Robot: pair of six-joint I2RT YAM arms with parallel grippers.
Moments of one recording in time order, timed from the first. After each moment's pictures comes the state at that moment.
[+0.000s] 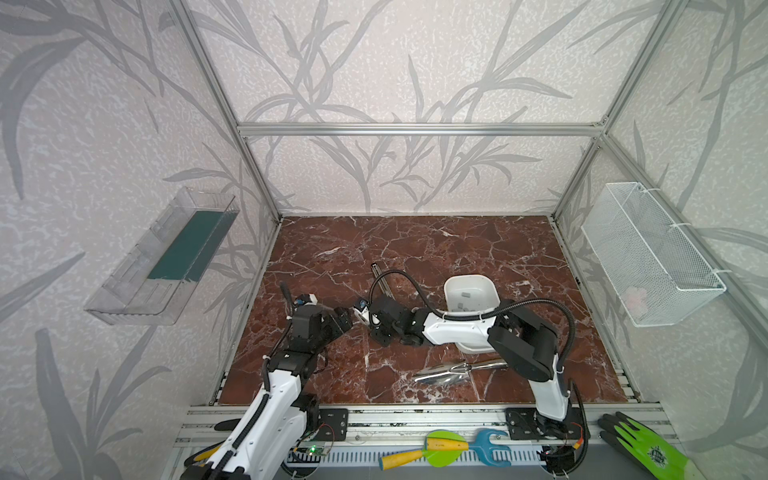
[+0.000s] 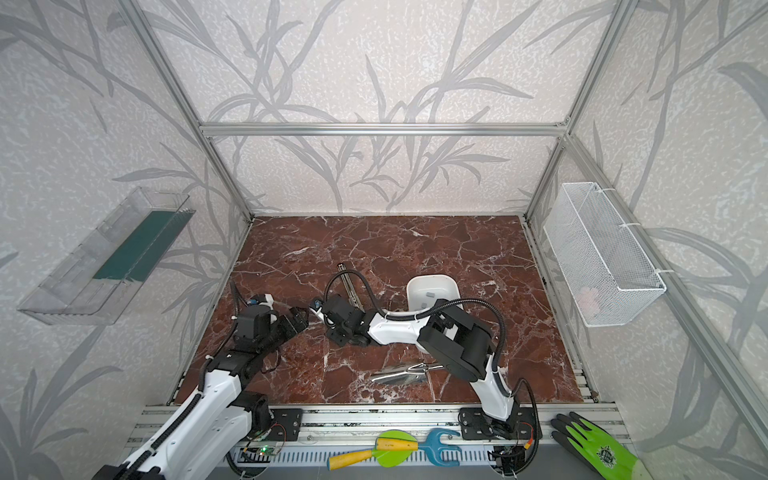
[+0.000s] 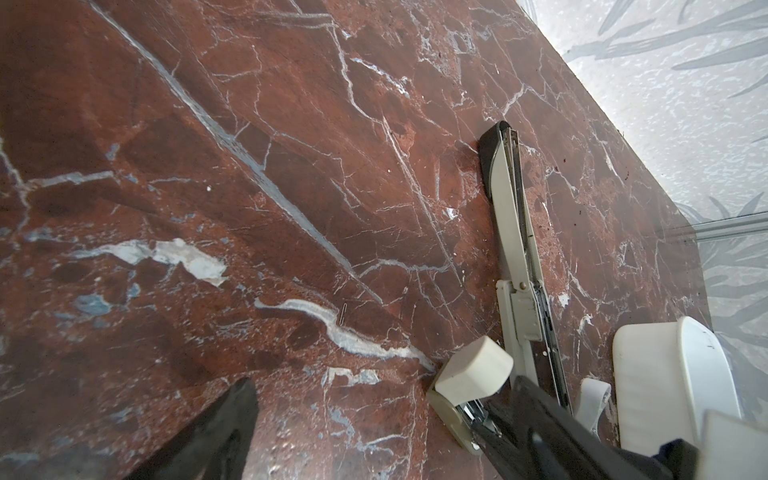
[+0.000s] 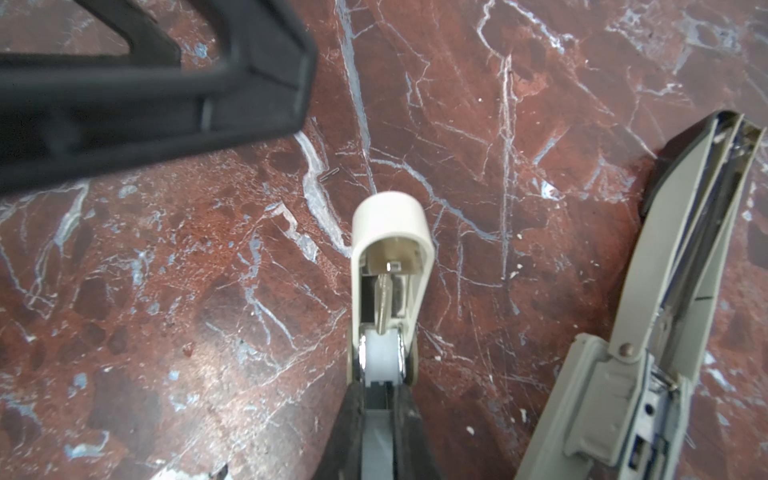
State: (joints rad) left arm -0.12 0.75 0.29 -0.23 0.05 -0.70; right arm 1.08 2.05 1.29 -0.04 0.08 -0.01
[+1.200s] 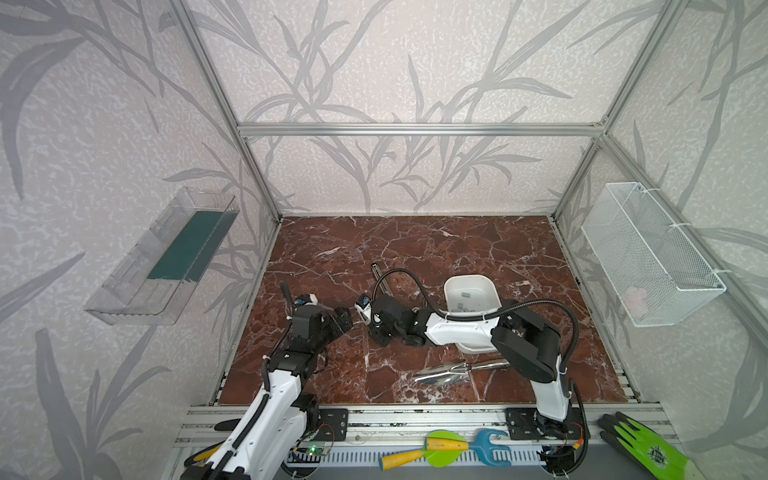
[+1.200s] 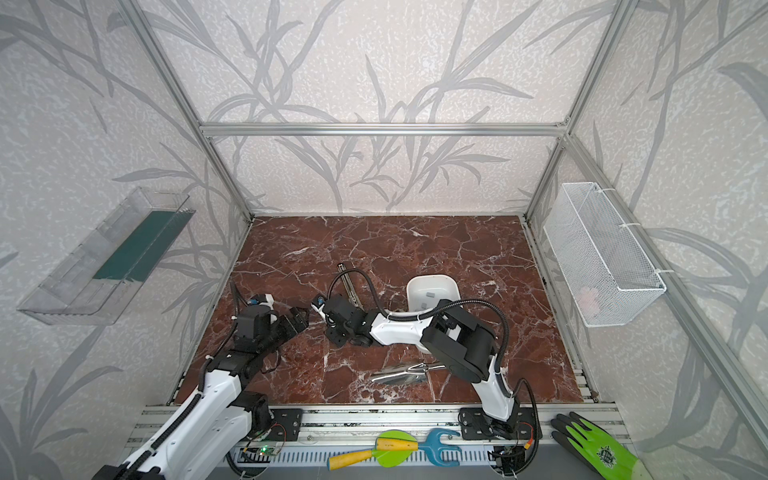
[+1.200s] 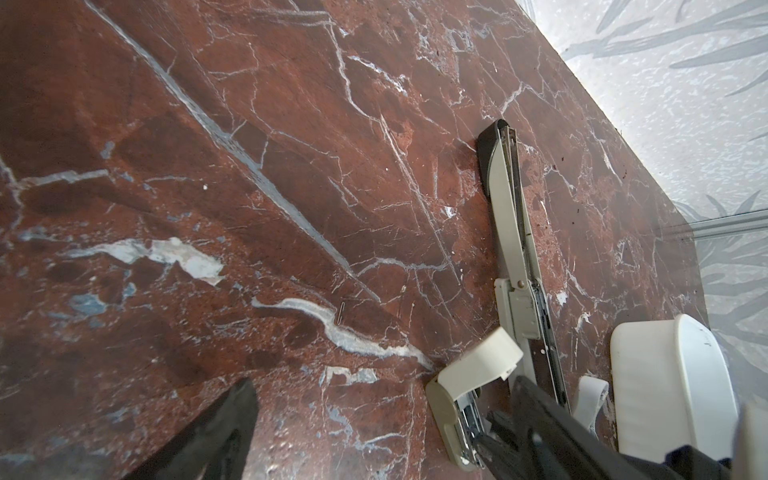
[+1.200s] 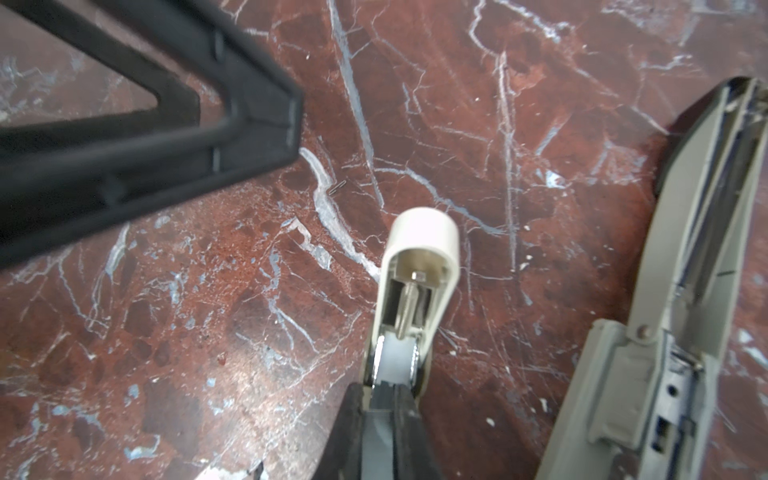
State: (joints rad) left arm -0.12 0.75 0.29 -0.23 0.06 -0.70; right arm 1.08 2.02 1.27 -0.01 0.06 0.11
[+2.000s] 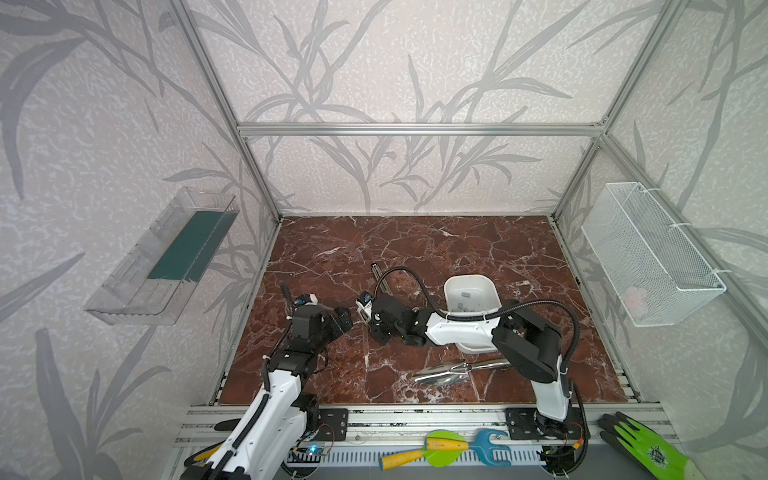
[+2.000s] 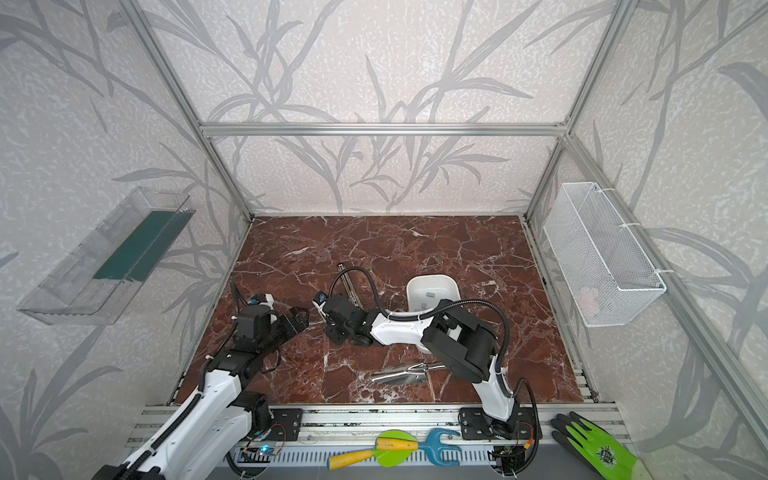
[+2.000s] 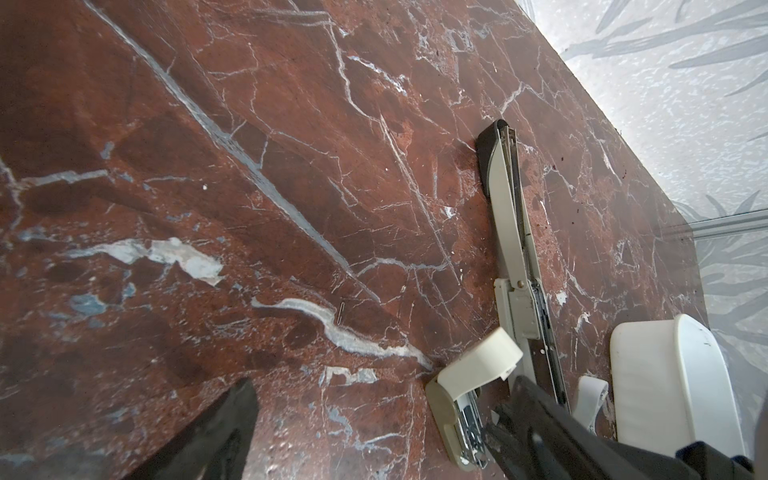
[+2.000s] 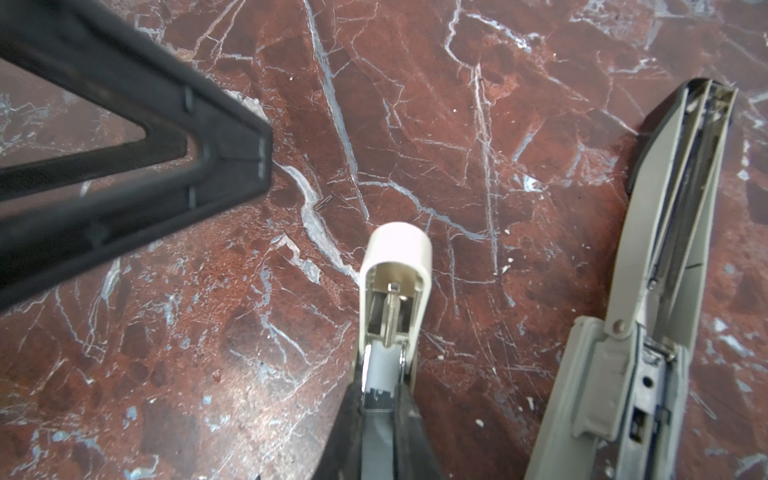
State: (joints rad) left arm -0.12 0.75 0.29 -0.23 0.06 -0.70; right arm 1.08 2.02 1.27 0.00 0.08 0.15
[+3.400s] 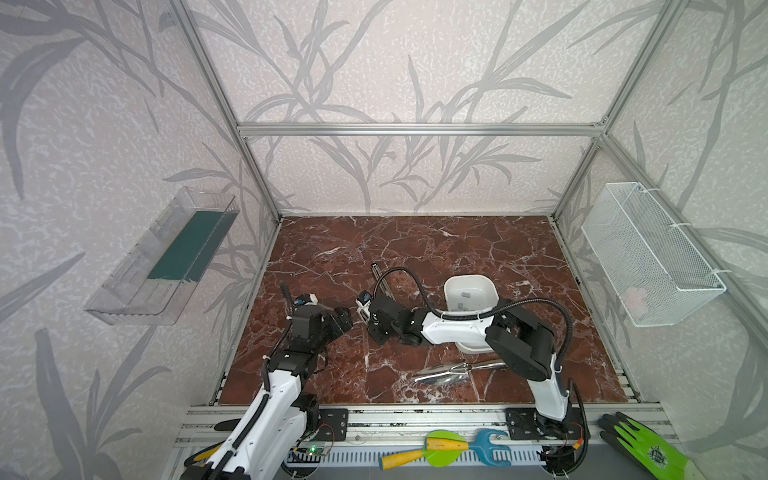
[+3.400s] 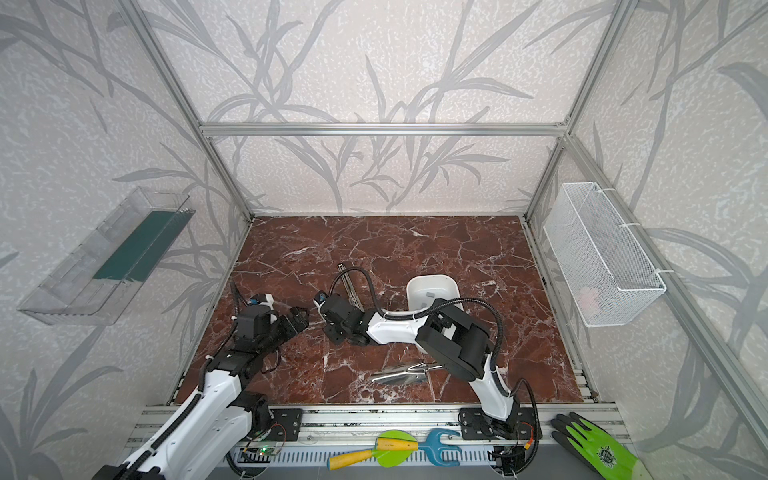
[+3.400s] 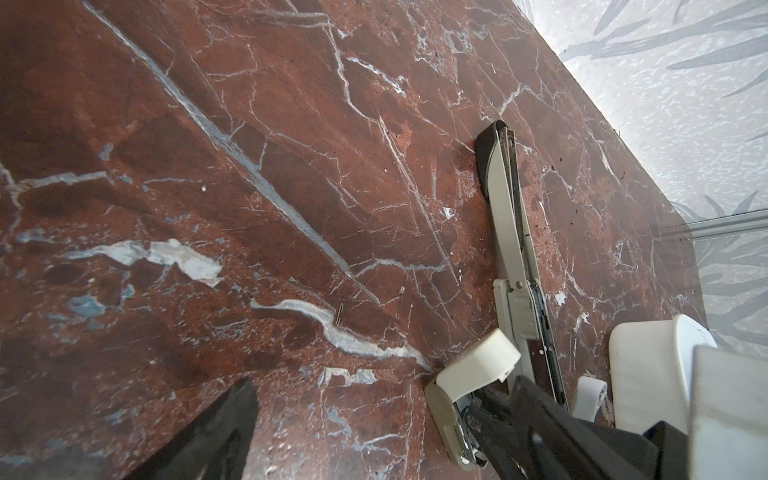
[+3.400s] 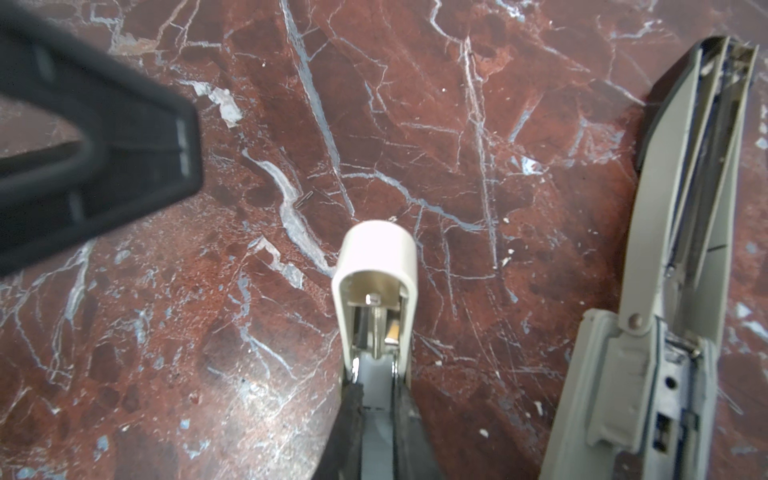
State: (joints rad) left arm -0.12 0.75 0.29 -0.23 0.06 -0.70; right arm 1.08 2.07 1.31 -0.03 0.10 0.19
